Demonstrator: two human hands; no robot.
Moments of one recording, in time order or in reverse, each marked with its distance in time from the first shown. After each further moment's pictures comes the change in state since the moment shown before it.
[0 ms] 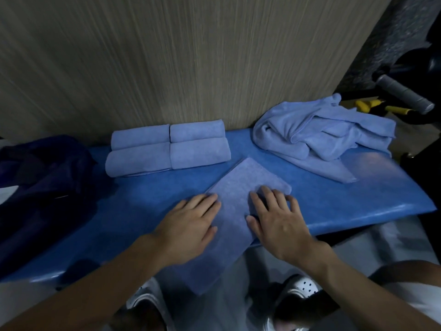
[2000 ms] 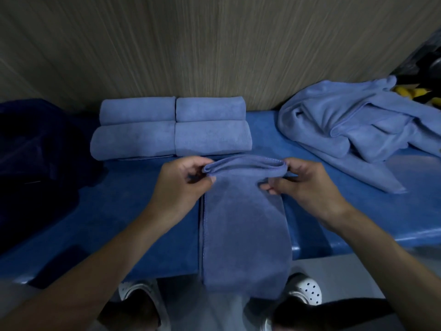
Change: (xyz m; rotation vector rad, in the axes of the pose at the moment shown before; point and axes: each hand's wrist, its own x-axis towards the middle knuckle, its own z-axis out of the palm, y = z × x) left_hand 0.042 -0.038 -0.003 -1.296 0.440 -0.511; right_hand 0.086 0.023 -0.019 1.460 -0.165 0.171
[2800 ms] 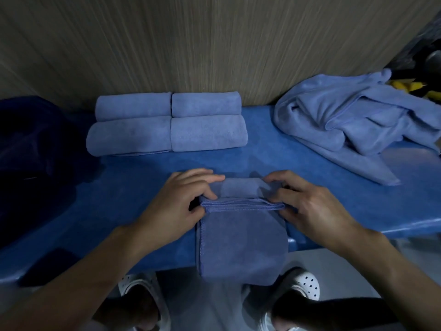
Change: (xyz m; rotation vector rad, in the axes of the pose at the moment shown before) left_hand -0.017 -0.035 -0.008 0.500 -0.295 0.429; right_hand -0.033 0.026 -0.018 -1.050 -0.147 -0.640
